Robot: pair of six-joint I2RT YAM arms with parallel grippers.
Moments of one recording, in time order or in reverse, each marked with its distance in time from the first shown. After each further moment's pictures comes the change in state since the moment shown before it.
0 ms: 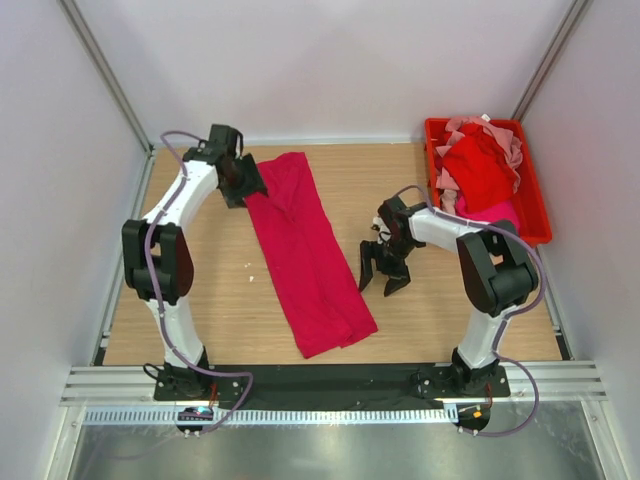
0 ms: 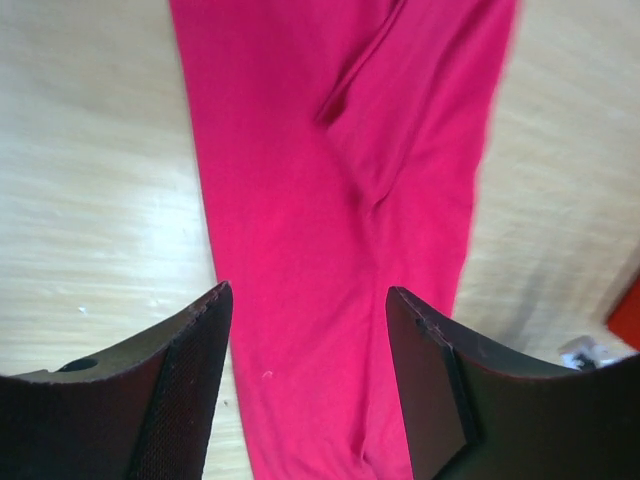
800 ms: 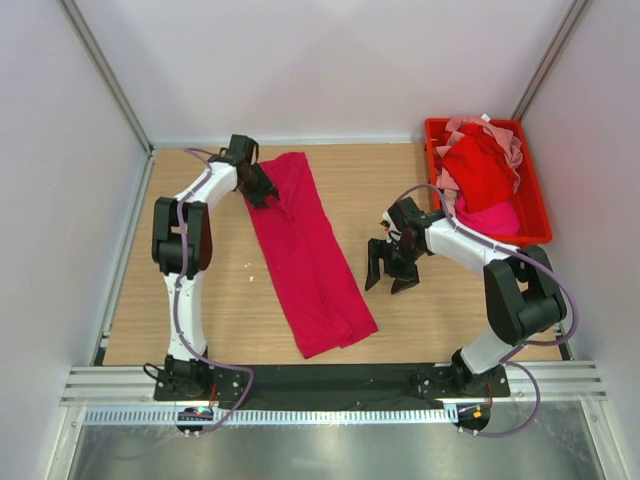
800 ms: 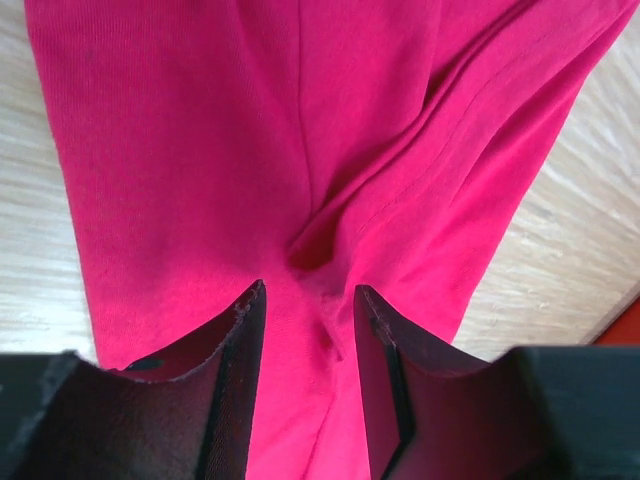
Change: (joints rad) left arm -0.014 0.301 0.037 0.167 0.077 -0.220; right arm 0.000 -0.237 -0.135 0.049 0.055 0.025
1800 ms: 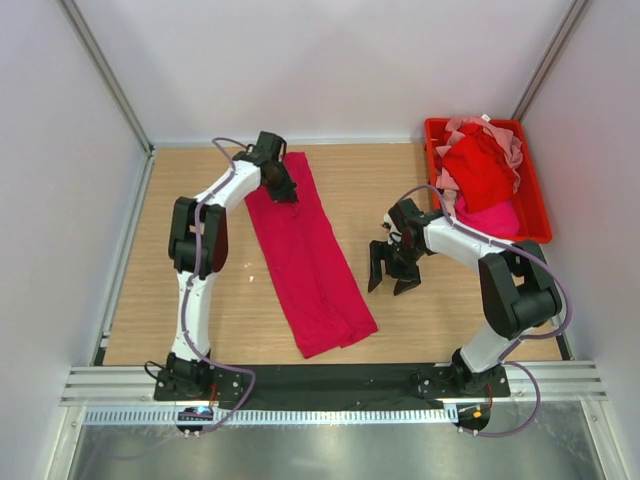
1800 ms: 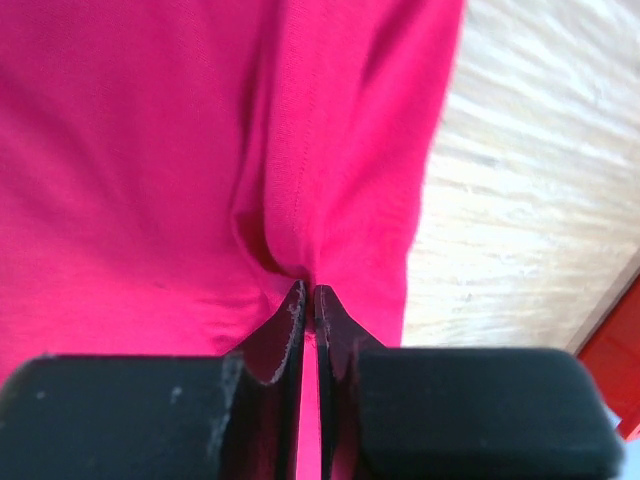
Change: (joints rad) left arm -0.117 0.064 0.127 -0.008 -0.021 0.053; right arm -0.018 0.040 -0.001 0.000 0.019 -0.025
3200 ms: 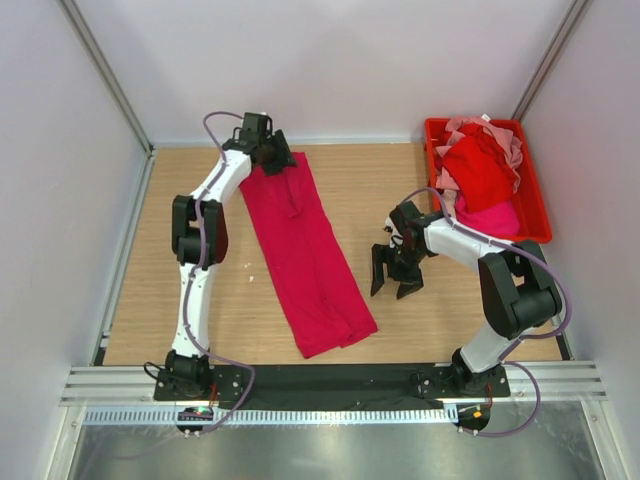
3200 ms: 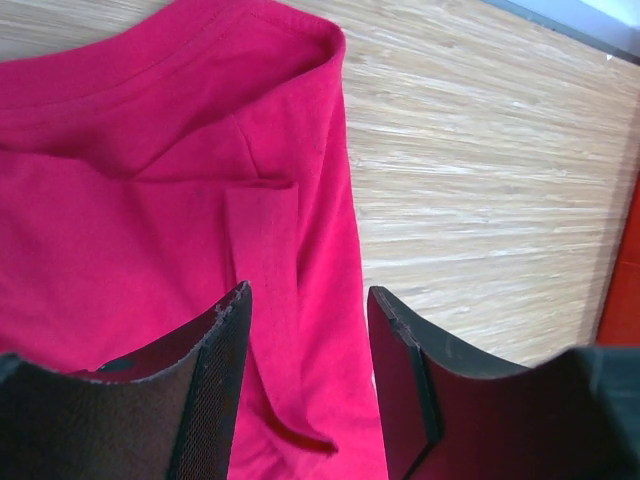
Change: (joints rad) left arm 0.068 0.133 0.259 0.127 0.048 0.179; right arm -0.006 0.001 -0.016 -0.022 0.011 -0.003
